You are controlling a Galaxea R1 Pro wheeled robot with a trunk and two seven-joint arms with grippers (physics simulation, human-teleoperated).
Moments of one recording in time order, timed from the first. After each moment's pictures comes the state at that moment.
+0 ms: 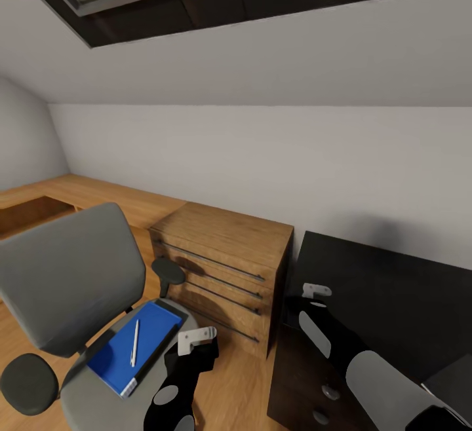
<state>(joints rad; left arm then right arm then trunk) -0.13 -0.01 -0.56 -1.51 0.49 0.37 0.70 -0.73 -0.04 0.46 -0.58 -0.63 0.25 -0.41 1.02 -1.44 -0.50</state>
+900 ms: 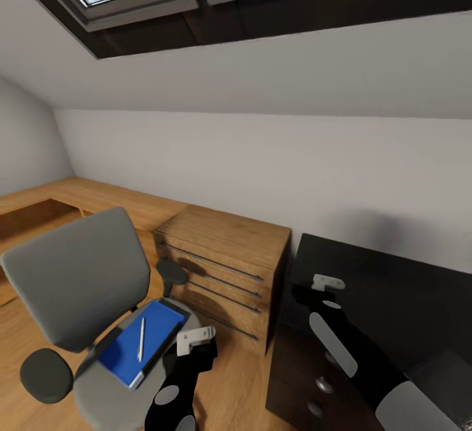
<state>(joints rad) -0.13 -0.02 -0.57 -1.51 0.49 0.37 0.73 -0.56 -0.15 0.47 -1.10 -0.71 0.34 -0.61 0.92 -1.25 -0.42</state>
